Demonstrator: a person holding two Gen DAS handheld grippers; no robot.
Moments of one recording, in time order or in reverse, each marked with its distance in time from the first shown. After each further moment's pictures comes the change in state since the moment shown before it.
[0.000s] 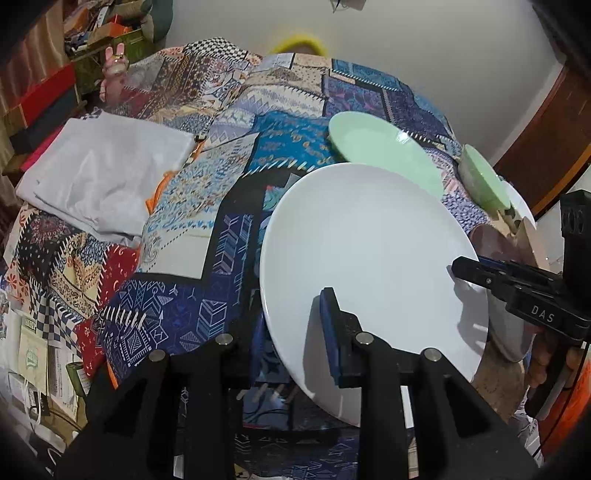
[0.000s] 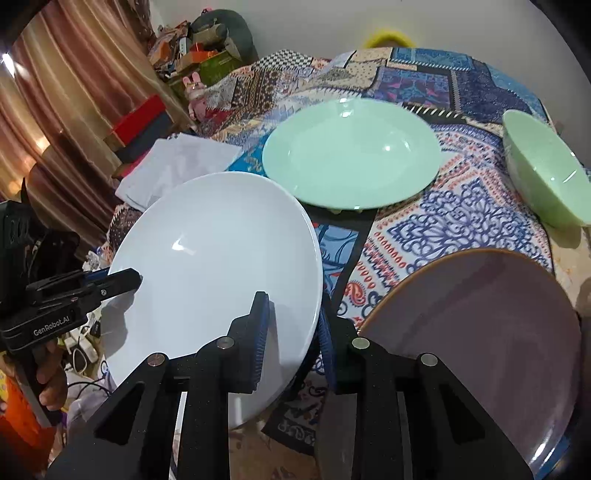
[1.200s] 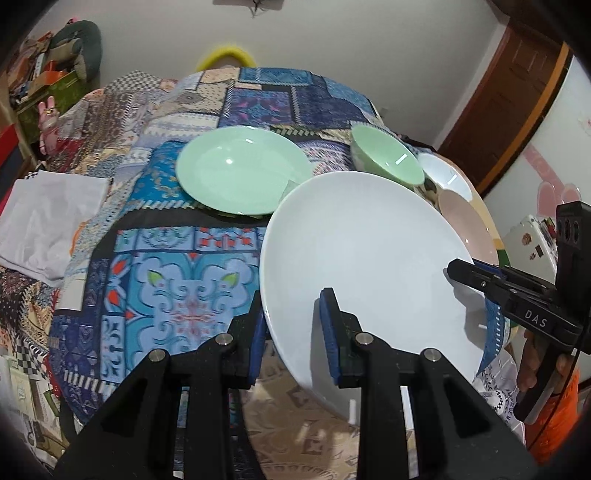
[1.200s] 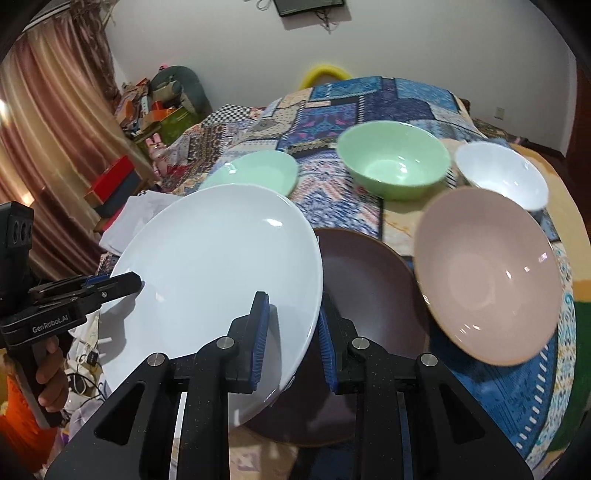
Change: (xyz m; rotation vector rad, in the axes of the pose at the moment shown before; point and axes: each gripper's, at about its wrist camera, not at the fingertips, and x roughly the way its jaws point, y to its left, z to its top) left arm -0.013 -0.148 0.002 0.184 -0.002 -0.115; right arm -0.112 -0.086 -0.051 0.152 -0.158 -0.091
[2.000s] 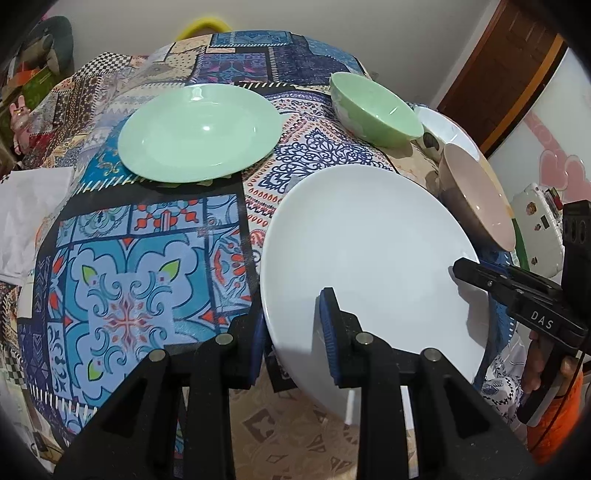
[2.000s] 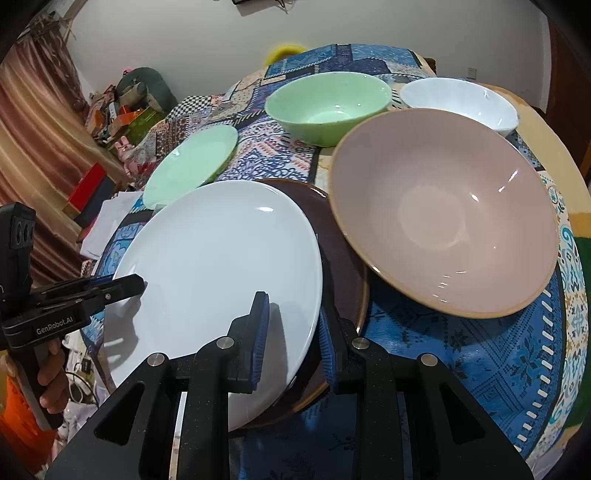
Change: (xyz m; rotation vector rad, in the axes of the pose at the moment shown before) left arm 0.066 -0.031 0.001 0.053 0.126 -0.013; right arm 0.013 -0.049 -0.028 0.119 0.058 -0.034
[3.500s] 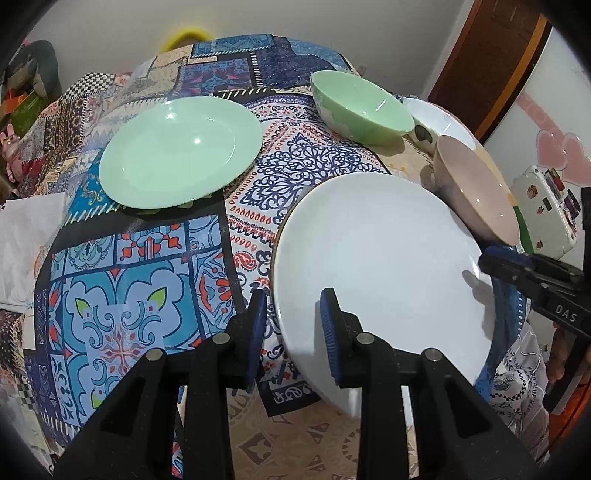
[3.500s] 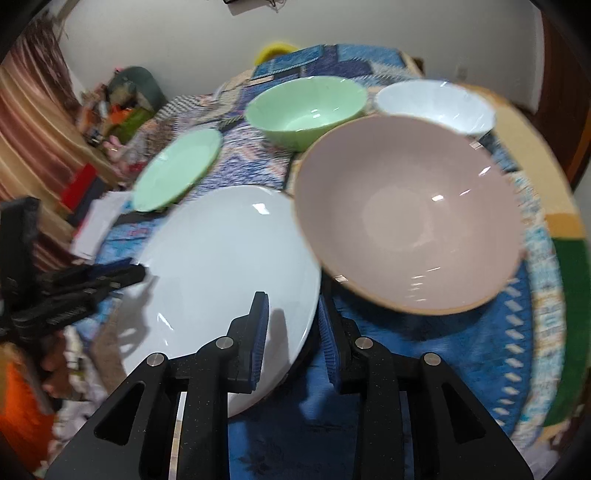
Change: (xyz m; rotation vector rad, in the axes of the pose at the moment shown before) left arm 0.007 -0.008 0.011 0.086 -0.005 0.015; right arm -0.017 -0.006 0.006 -0.024 -0.004 -0.072
